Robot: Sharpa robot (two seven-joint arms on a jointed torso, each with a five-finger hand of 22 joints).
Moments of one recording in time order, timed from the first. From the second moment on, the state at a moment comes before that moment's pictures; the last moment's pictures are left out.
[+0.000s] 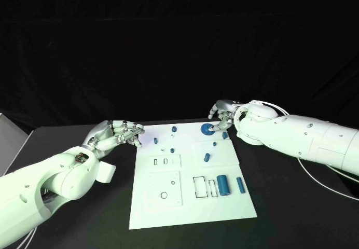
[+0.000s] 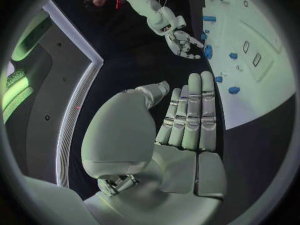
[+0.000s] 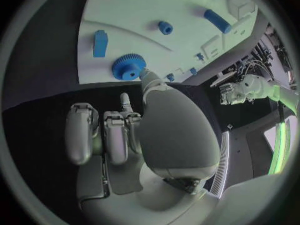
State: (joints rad) left arm 0.98 -0.91 0.30 1.56 -0.39 -0.22 0.27; left_hand 1.35 -0.19 0.62 0.13 0.05 0.92 0.20 0.26 0.29 1.12 0.14 0.07 0.07 1.16 0.06 0.50 0.59 0.18 1.05 0.15 0.57 0.29; right arm 1.41 -0.65 -0.12 1.13 -1.39 -0.21 -0.23; right_hand 1.42 -0.22 0.11 0.29 0.25 0.82 0.13 0.16 0.37 1.47 0.04 1.57 1.31 1.47 -0.04 1.55 1.31 0.06 1.47 0.05 1.36 1.31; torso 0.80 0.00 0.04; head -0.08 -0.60
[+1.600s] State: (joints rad) left arm 0.98 -0.91 0.30 1.56 -0.40 -0.21 0.26; left_hand 1.35 -0.19 0.62 0.13 0.05 0.92 0.20 0.26 0.30 1.12 0.14 0.07 0.07 1.16 0.06 0.50 0.59 0.18 1.05 0.15 0.58 0.30; right arm 1.38 -0.60 -0.12 1.08 -1.39 -0.20 -0.25; right_hand 1.43 -0.16 0.33 0.25 0.27 0.93 0.13 0.18 0.35 1.46 0.04 1.57 1.31 1.47 -0.04 1.55 1.31 0.06 1.47 0.06 1.38 1.31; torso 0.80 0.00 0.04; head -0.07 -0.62
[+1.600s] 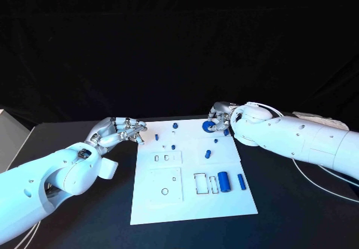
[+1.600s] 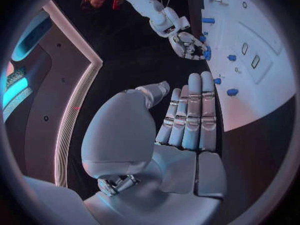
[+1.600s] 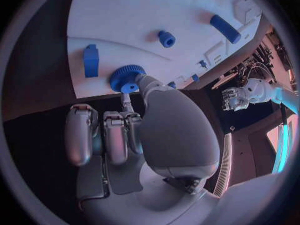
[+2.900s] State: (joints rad) left arm 0.98 -0.90 0.30 1.56 -0.40 -0.19 0.25; left_hand 1.35 -0.18 0.62 0.12 0.05 0.92 0.20 0.26 0.30 1.12 0.14 0.07 0.07 1.15 0.06 0.50 0.59 0.18 1.05 0.15 0.58 0.30; right arm 1.34 -0.51 -0.11 1.28 -1.52 -0.39 -0.28; right_hand 1.39 -0.19 0.42 0.22 0.26 0.94 0.13 0.18 0.35 1.46 0.04 1.57 1.31 1.47 -0.04 1.55 1.31 0.06 1.47 0.05 1.38 1.31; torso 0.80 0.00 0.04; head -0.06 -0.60
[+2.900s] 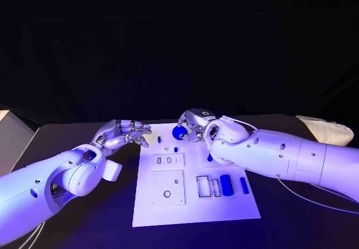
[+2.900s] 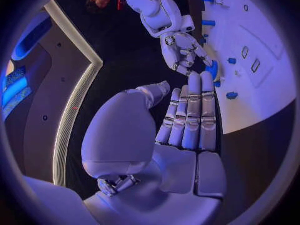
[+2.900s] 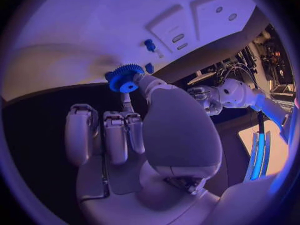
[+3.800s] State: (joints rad) left arm 0.98 -0.89 0.30 1.56 -0.41 -0.19 0.25; left_hand 1.35 -0.18 0.62 0.12 0.05 0.92 0.20 0.26 0.30 1.12 0.14 0.07 0.07 1.15 0.06 0.50 0.59 0.18 1.04 0.15 0.59 0.30; right arm 1.32 -0.44 -0.11 1.19 -1.58 -0.41 -0.30; right_hand 1.39 -0.20 0.43 0.21 0.27 0.95 0.13 0.18 0.35 1.46 0.04 1.57 1.31 1.47 -0.04 1.55 1.31 0.06 1.47 0.05 1.38 1.31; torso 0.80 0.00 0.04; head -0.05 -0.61
